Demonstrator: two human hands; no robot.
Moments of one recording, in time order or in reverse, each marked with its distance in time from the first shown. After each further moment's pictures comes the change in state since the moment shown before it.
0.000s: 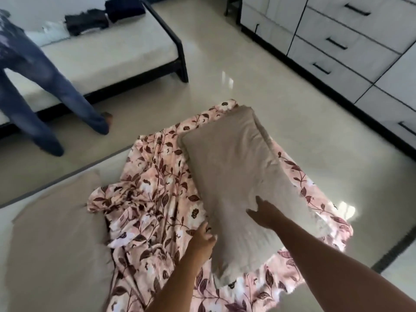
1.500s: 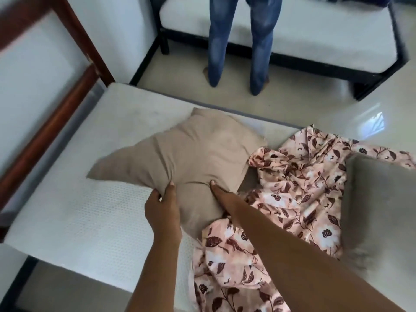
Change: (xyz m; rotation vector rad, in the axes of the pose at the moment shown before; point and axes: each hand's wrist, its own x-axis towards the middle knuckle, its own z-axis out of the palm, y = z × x) left_hand -0.203 -0.294 -0.382 -0.877 1.380 -0.025; right_hand -0.175 -0.485 0.355 0.385 -0.534 -0.187
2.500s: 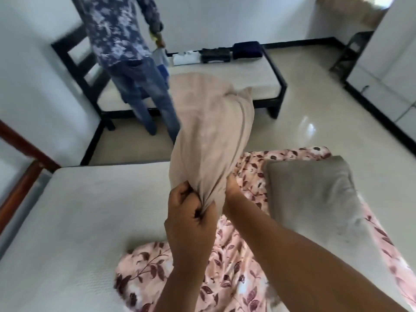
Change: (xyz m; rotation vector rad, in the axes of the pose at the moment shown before) left_hand -0.317 0.145 0.091 0.138 -0.283 1.042; right_hand -0.166 -0.036 -0.256 0.946 -0.123 -0.439
